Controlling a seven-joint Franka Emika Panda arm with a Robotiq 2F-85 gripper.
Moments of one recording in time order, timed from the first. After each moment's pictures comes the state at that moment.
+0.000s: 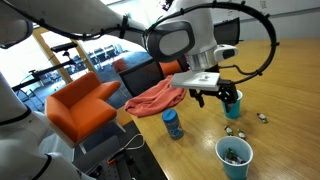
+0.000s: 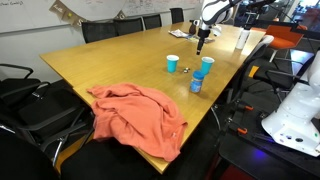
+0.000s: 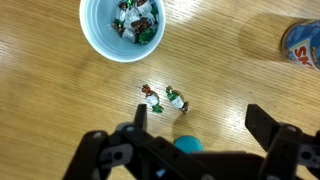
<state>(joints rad) -0.19 0.22 -0.17 -2.02 0.00 2.31 -0.65</state>
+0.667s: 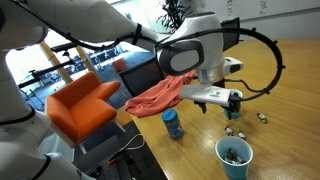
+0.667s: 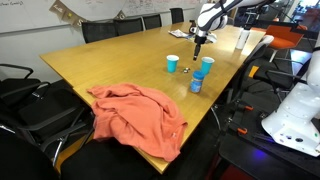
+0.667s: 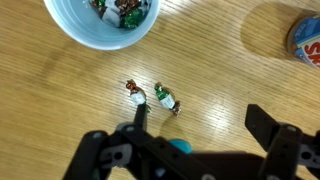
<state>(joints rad) -0.25 0.33 -0.11 -1.98 0.11 2.36 -0.79</state>
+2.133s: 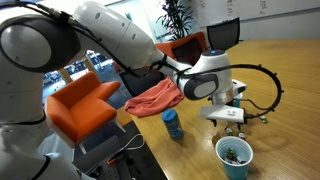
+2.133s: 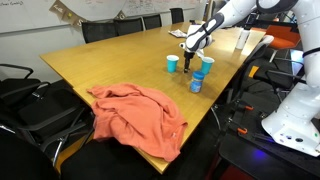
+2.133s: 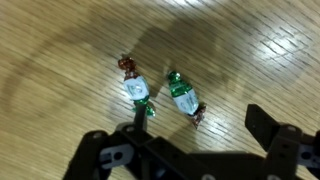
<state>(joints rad) -0.27 0.65 -0.04 -1.81 0.04 2.54 -0.82</state>
